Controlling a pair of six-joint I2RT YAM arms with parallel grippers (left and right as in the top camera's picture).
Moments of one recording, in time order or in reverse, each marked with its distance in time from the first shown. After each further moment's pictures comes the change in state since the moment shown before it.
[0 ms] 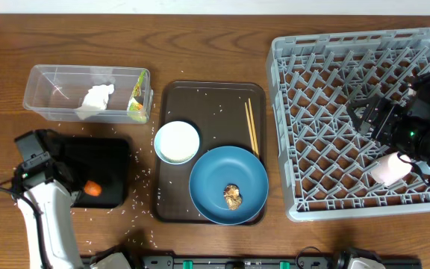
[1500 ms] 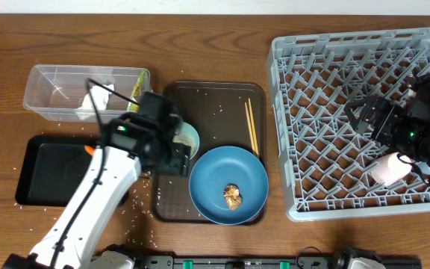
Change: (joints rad) left arm -0.867 0.138 0.300 -0.271 0.204 0.536; right arm 0.000 0.000 0.000 -0.009 0.000 0.010
